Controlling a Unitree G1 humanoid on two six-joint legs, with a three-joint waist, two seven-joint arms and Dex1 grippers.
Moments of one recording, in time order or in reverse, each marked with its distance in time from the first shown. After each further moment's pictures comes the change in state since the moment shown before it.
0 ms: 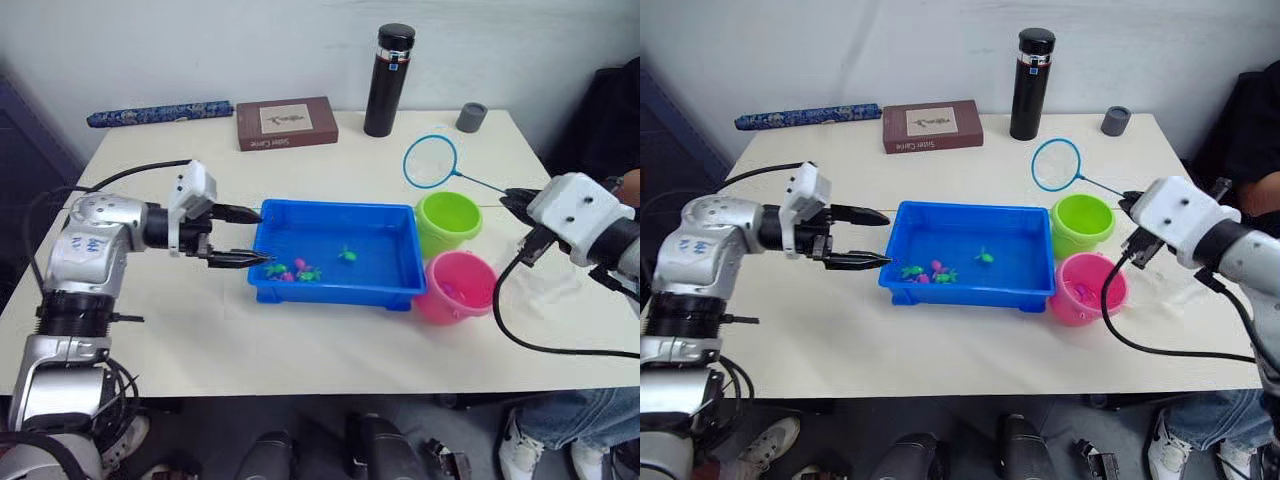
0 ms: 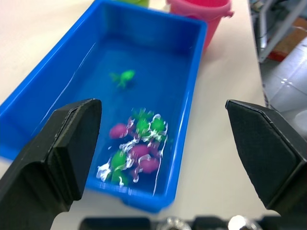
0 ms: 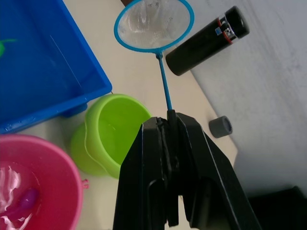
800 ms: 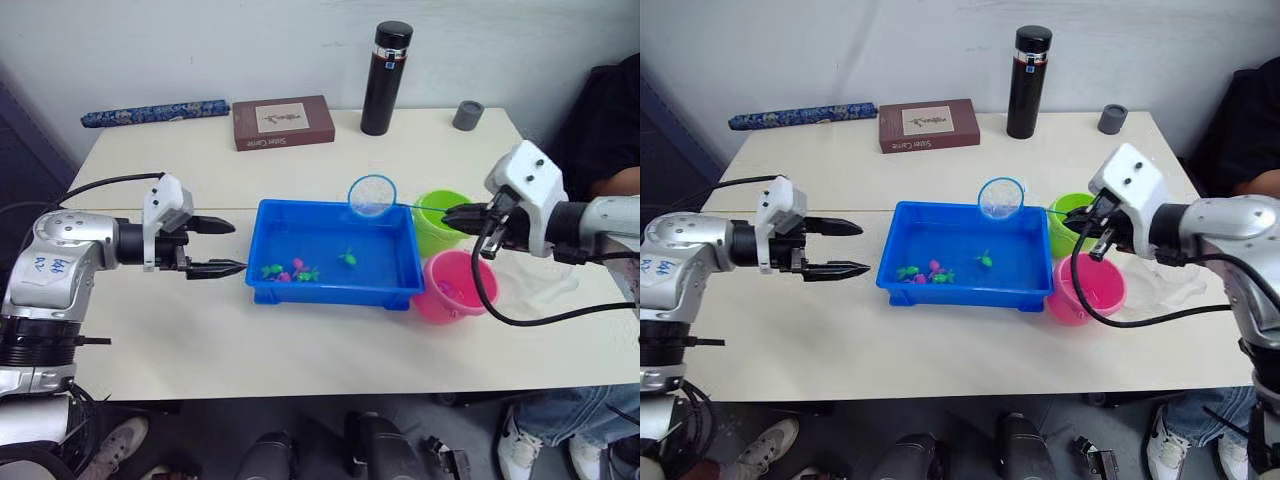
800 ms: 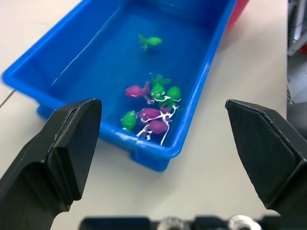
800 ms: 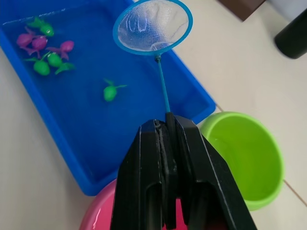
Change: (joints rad) left arm 0.154 0.124 0.069 -0.117 -0.044 0.064 0.111; right arm -0.358 -0.035 0.288 0.006 0.303 0.513 0.096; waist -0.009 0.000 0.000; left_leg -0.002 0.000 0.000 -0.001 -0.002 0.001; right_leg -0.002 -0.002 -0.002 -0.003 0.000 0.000
